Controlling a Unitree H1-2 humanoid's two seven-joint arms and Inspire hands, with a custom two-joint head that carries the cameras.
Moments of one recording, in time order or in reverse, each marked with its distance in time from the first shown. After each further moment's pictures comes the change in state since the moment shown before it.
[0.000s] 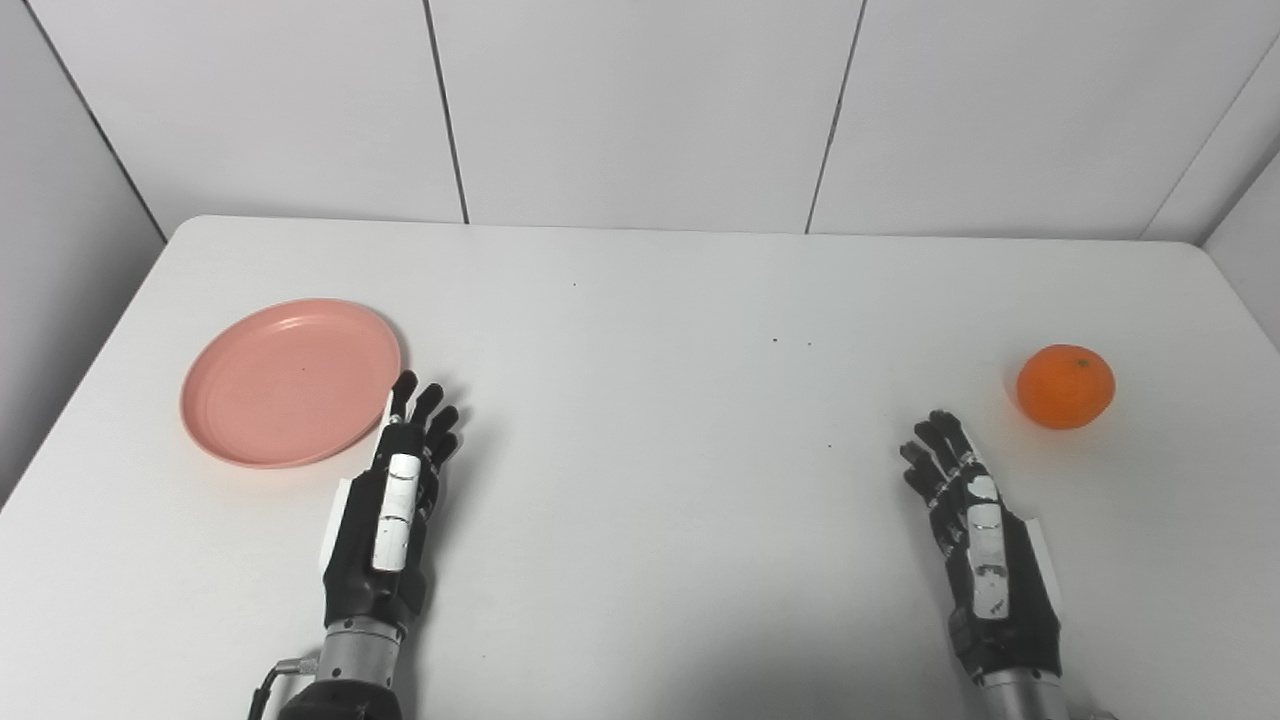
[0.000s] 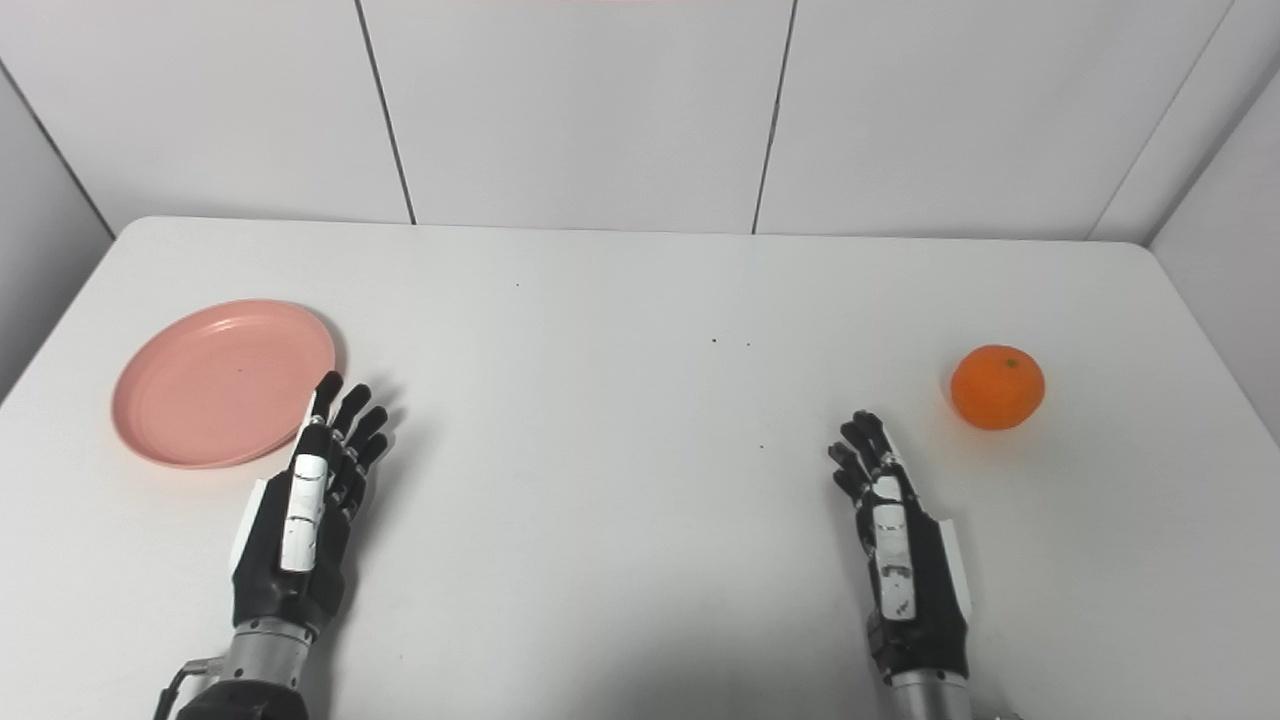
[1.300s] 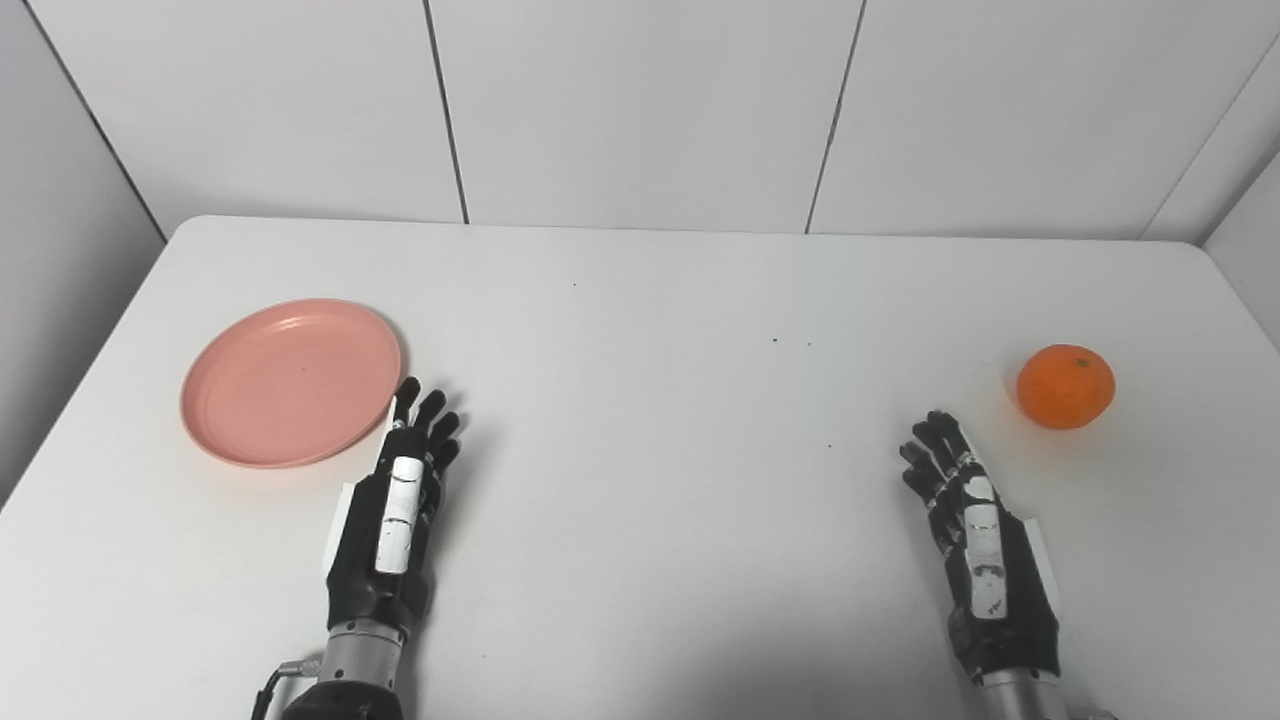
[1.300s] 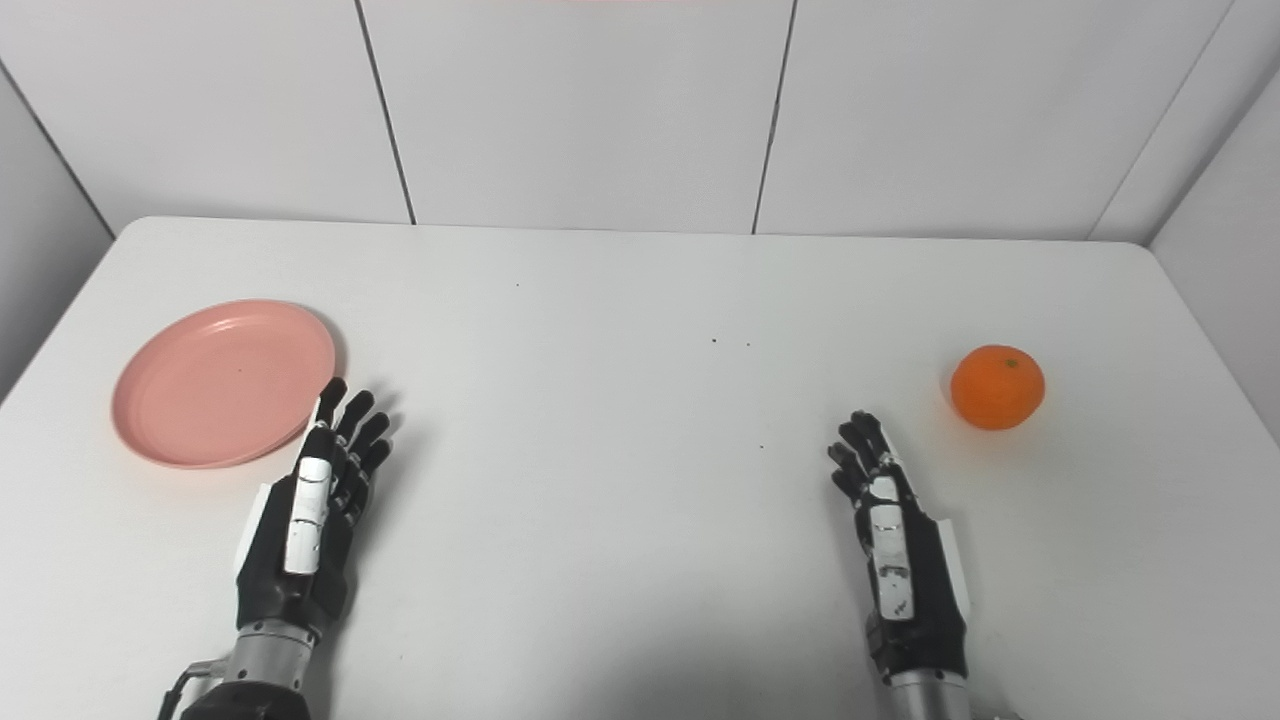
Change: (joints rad) left arm 0.000 0.000 0.000 0.015 0.000 0.005 0.000; right arm 0.000 0.002 0.002 -0.001 -0.009 0.002 0.000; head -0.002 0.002
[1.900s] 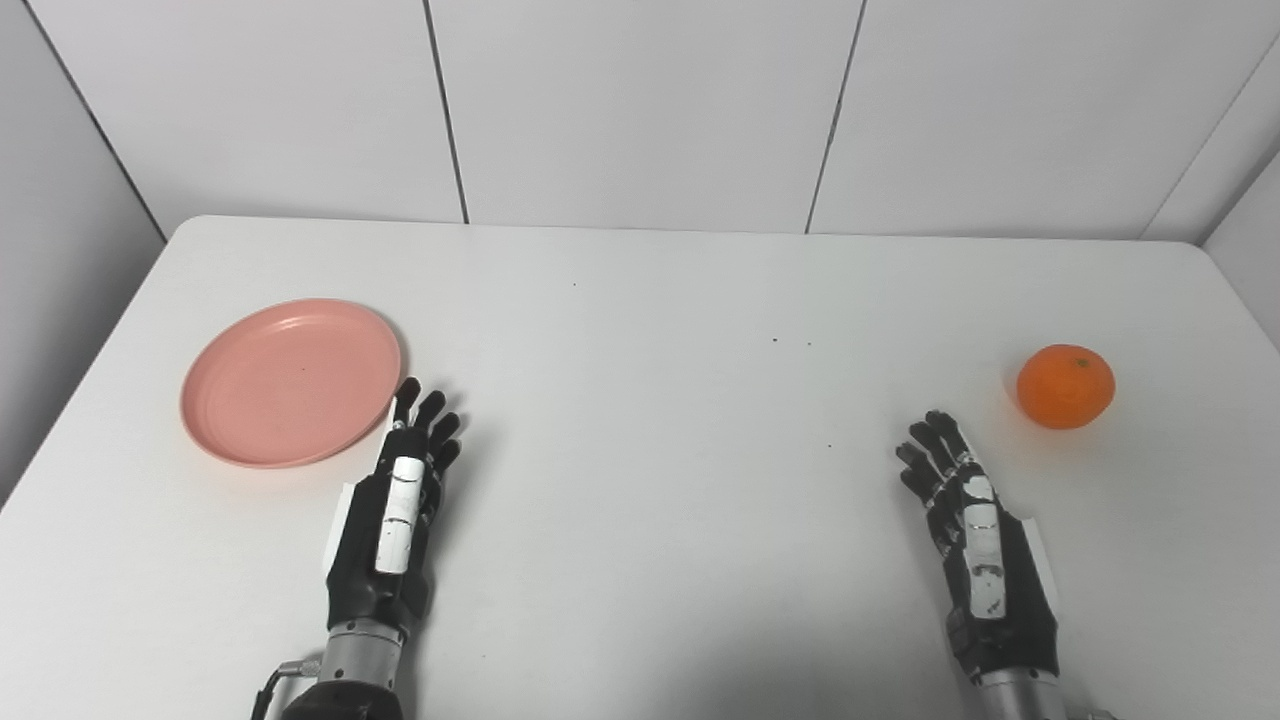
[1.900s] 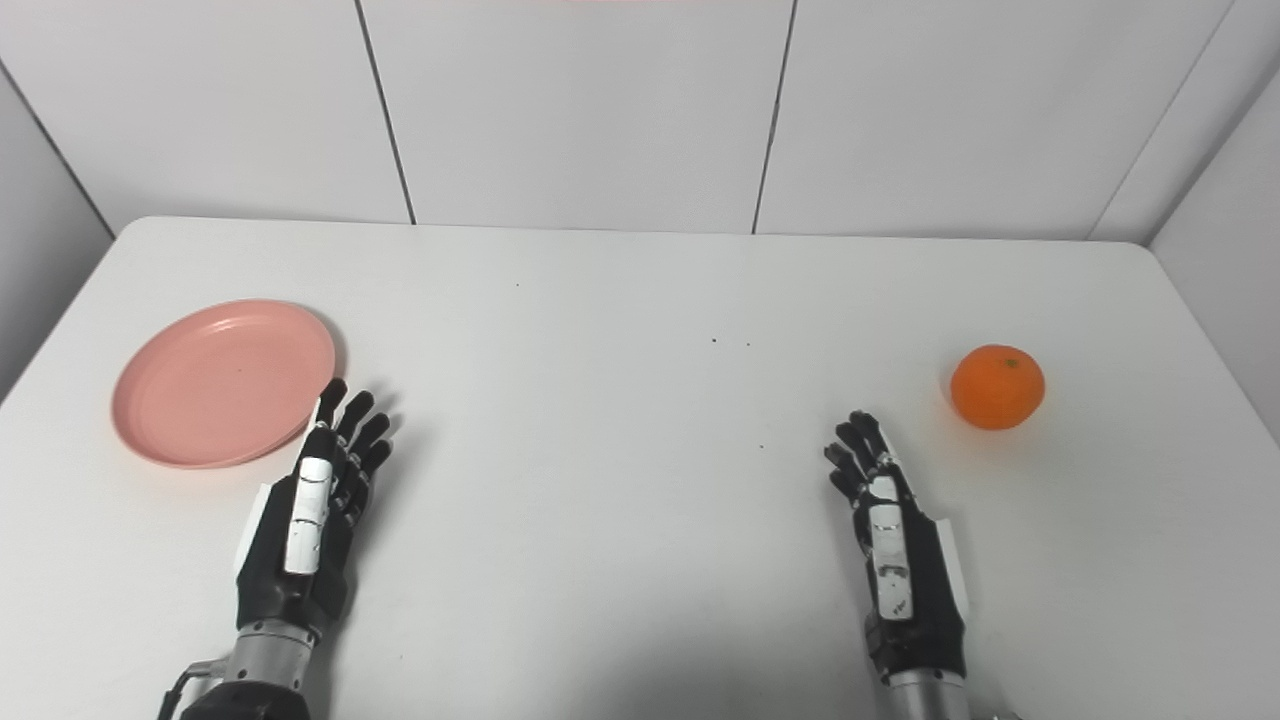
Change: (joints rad) left arm 0.000 0.000 0.000 0.000 0.000 0.004 0.000; right arm 0.000 0.000 0.002 -0.002 0.001 0.004 0.000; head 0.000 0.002
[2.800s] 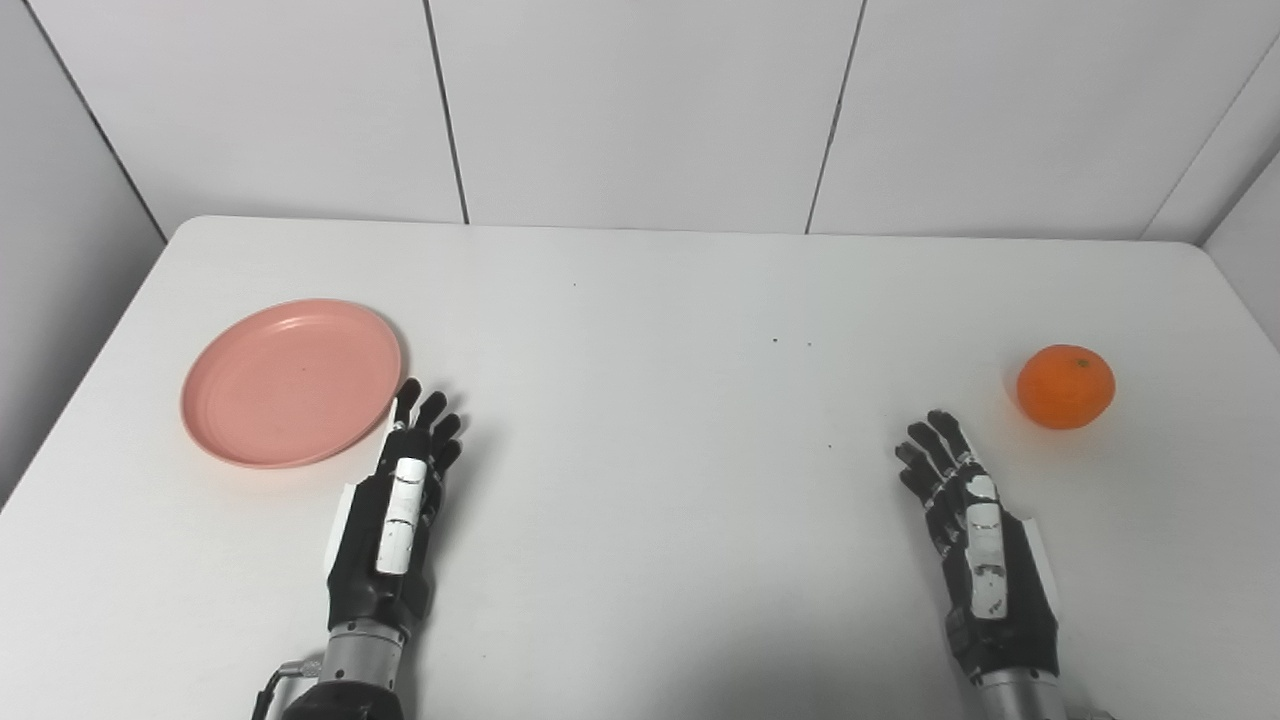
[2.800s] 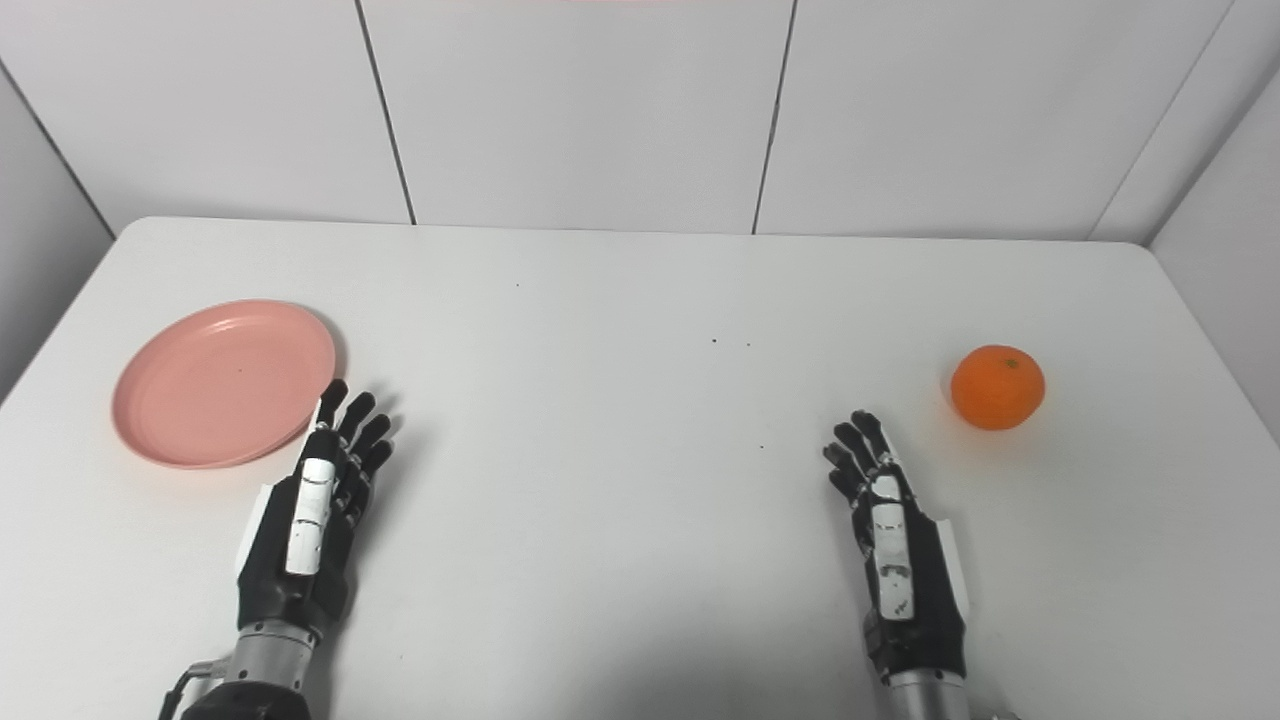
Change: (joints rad) left arm 0.000 0.000 -0.002 0.008 0.001 -0.008 0.000; right arm 0.000 -0.004 0.000 0.002 0.022 -0.001 0.003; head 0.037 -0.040
